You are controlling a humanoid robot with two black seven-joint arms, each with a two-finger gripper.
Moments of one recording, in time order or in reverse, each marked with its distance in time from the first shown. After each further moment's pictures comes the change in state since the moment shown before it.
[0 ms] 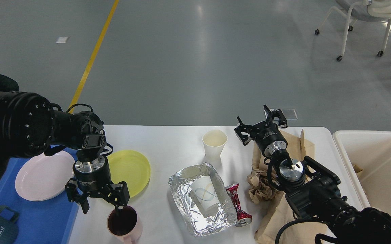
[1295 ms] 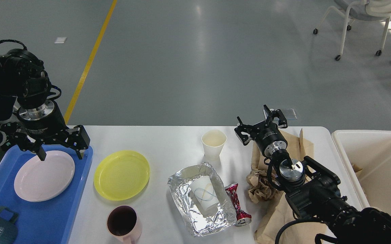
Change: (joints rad) left arm -0.287 0.194 0.157 -0.029 -0.011 0.000 -0.025; right arm 0.000 0.000 0.000 0.000 0.000 0.000 0.000
